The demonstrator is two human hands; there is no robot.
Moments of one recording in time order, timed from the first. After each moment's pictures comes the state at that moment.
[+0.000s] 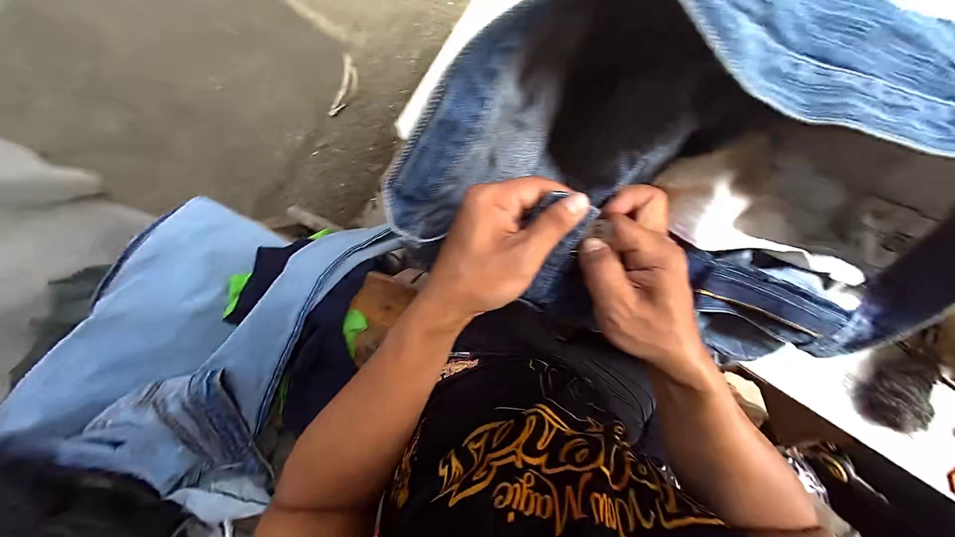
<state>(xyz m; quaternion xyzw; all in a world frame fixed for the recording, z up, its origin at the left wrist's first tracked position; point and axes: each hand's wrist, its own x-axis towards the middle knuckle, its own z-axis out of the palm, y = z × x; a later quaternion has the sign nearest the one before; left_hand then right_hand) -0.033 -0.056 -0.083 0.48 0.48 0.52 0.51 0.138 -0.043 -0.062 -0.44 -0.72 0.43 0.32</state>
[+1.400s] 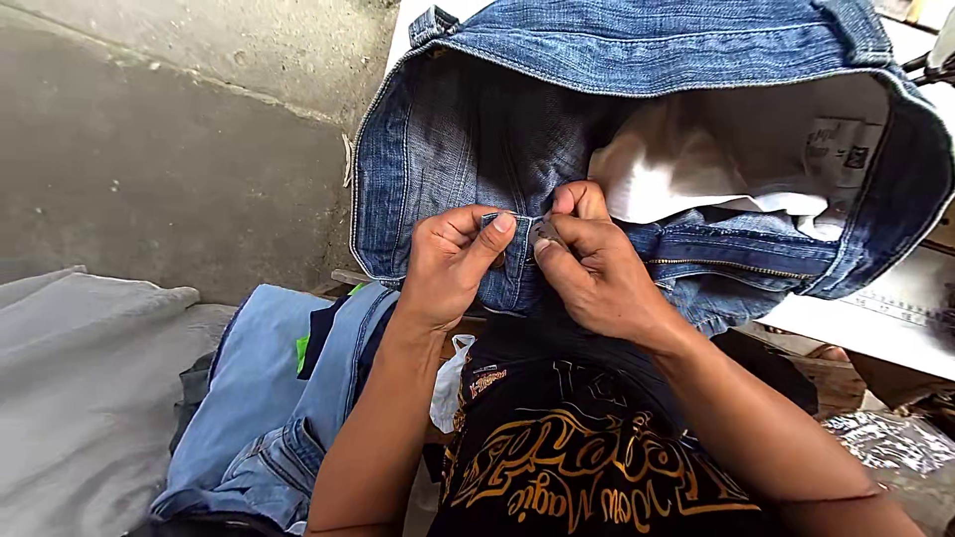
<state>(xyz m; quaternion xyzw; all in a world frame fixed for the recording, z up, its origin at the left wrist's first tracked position) -0.043 -0.061 -0.077 0.43 0.46 0.50 0.59 0.140 -0.041 -0.065 -0.42 -0.68 0.49 0.35</state>
